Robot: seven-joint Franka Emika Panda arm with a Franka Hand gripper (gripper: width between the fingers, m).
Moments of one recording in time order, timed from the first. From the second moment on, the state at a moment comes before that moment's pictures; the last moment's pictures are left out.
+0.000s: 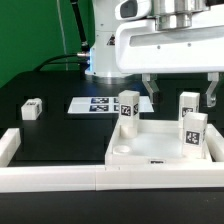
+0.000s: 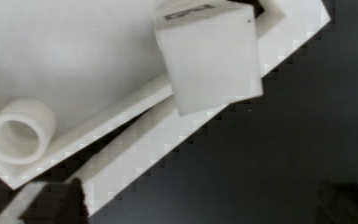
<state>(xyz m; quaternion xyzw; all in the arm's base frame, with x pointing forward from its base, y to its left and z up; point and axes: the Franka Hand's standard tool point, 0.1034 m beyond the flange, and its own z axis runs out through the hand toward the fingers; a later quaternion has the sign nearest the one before) 0.640 0.069 0.117 -0.94 0.34 -0.08 0.05</state>
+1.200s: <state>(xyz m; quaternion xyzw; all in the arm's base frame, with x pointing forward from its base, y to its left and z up) 0.561 -0.074 0.102 -0.99 -0.10 -0.12 -0.03</state>
